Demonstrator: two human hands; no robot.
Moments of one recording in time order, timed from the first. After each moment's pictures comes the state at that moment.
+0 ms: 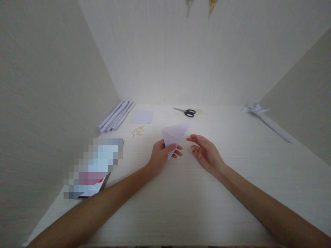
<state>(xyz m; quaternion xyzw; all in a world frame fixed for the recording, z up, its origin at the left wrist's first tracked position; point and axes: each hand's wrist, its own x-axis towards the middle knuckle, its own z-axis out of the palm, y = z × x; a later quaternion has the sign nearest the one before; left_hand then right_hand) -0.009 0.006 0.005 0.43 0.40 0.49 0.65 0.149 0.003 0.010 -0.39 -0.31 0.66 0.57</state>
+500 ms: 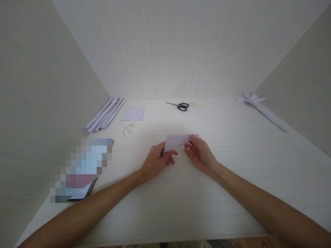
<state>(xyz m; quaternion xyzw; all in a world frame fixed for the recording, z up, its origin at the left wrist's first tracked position) -0.002 -0.008 0.006 0.64 0.47 0.35 0.50 0.152 -0.003 0.002 -0.33 -0.23 0.70 0.59</state>
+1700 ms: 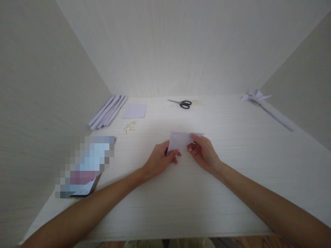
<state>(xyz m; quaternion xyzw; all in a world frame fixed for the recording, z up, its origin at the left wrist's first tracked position) -0.004 -0.006 0.001 0.67 0.46 0.31 0.49 0.150 -0.002 0.002 -0.35 -0.28 0.67 0.59</state>
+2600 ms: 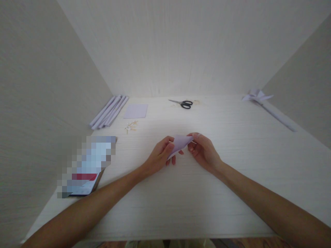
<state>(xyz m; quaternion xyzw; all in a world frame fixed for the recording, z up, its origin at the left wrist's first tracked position) -0.007 -0.003 0.006 0.63 0.36 0.37 0.59 0.151 -0.003 0.003 -0.35 -0.29 0.68 0.58</state>
